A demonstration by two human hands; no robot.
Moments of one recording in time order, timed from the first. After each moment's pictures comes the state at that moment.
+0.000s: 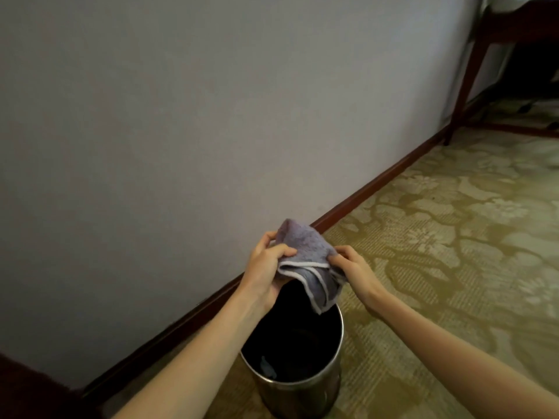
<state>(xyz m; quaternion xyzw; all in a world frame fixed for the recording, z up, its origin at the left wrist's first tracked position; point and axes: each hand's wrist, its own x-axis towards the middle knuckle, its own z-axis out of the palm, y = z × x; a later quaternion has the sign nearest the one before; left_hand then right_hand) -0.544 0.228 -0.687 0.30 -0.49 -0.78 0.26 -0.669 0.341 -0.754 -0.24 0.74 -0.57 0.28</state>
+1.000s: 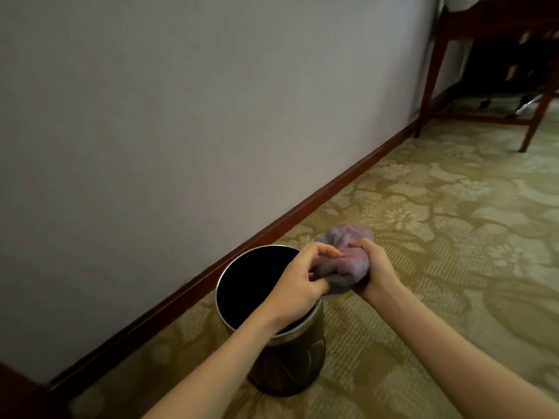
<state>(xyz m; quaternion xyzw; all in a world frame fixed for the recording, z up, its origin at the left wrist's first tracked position) -0.508 0.315 -0.769 0.08 -0.79 -0.60 0.12 -0.641 0.403 -0.803 0.05 0.48 -0.80 0.36</state>
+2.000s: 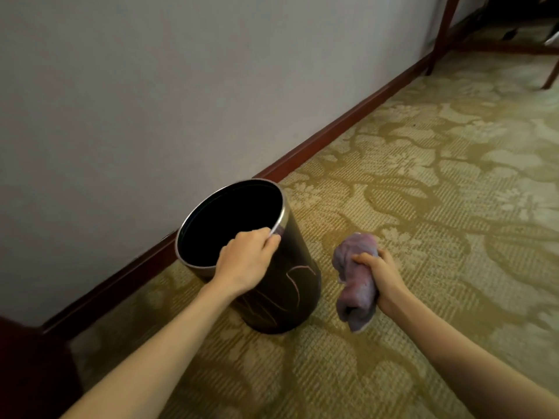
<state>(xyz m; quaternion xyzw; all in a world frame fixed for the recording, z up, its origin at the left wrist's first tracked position) -0.482 0.275 -0.851 0.24 -0.94 -0.19 0.12 -0.631 0.459 -0.957 0.07 0.66 -0.69 0.29</state>
